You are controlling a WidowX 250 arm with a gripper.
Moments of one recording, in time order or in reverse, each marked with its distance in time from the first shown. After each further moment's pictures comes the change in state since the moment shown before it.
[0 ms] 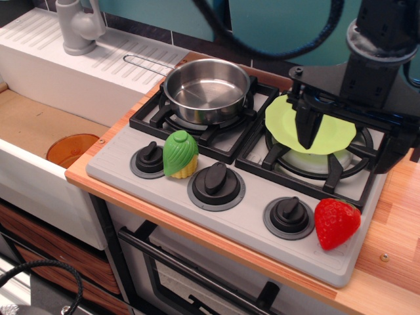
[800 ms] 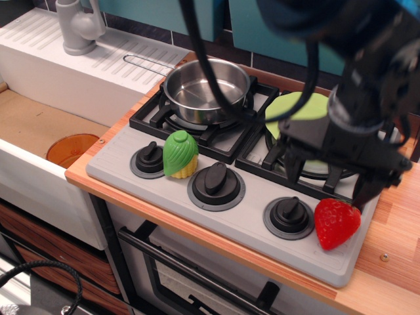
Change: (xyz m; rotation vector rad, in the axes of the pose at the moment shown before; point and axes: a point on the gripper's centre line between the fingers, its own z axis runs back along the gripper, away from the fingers) arm -0.009 0.001 -0.061 0.034 -0.059 0.022
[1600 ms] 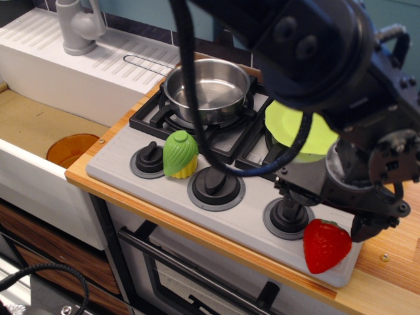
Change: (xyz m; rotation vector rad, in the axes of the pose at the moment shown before) arm -0.028 -0.012 -0.012 0.011 -0.042 0.029
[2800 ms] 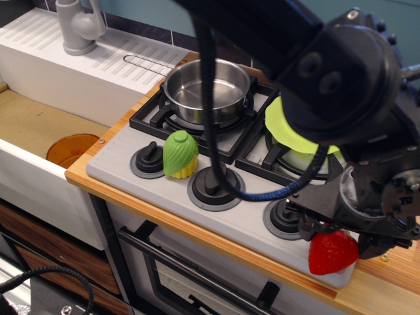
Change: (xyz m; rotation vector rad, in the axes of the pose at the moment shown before) arm -0.012 -0.012 -0.004 -0.004 -0.002 0.035
